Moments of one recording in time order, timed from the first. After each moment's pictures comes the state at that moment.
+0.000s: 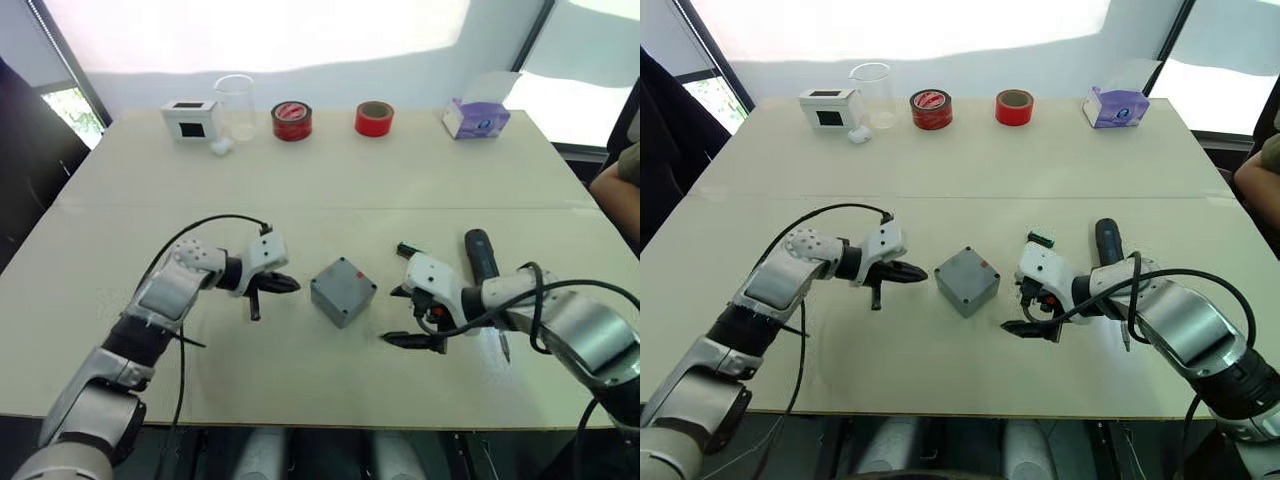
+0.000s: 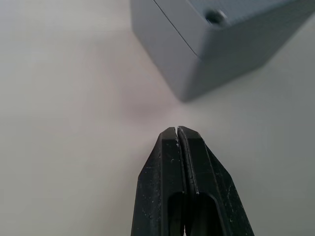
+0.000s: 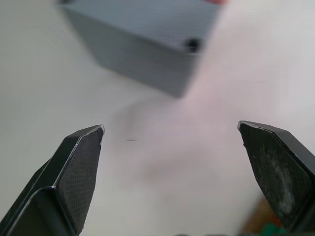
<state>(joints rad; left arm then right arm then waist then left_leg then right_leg) -0.54 0.64 -0.31 0.06 -0.17 0.48 -1.19 -0.45 -0.94 0.30 -0.40 0.39 0.88 0.85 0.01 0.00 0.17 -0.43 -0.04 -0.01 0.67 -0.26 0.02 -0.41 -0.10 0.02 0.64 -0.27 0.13</state>
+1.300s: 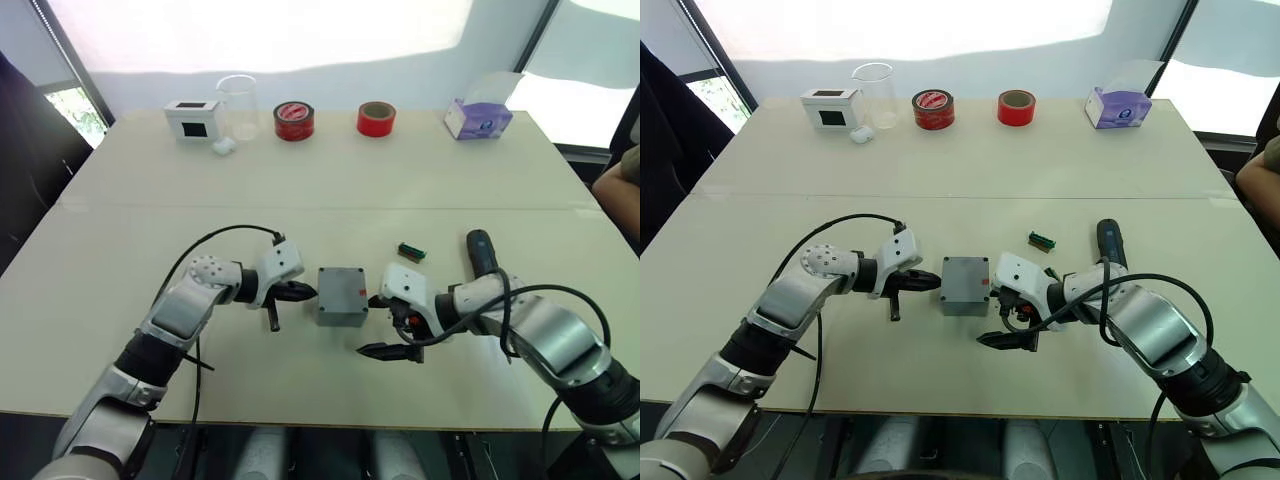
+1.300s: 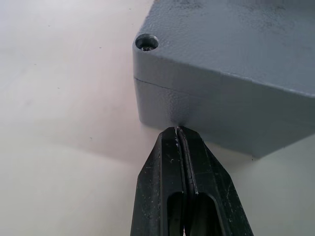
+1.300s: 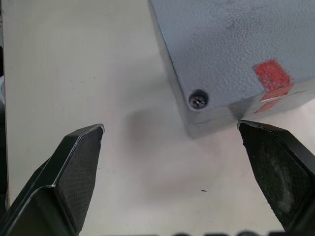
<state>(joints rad) -0.55 0.53 -0.33 0.01 -0.15 0.51 -1.04 -0.43 -0.82 0.34 -0.48 0.40 0.95 0.94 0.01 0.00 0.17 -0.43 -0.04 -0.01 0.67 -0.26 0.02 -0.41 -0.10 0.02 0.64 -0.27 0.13</state>
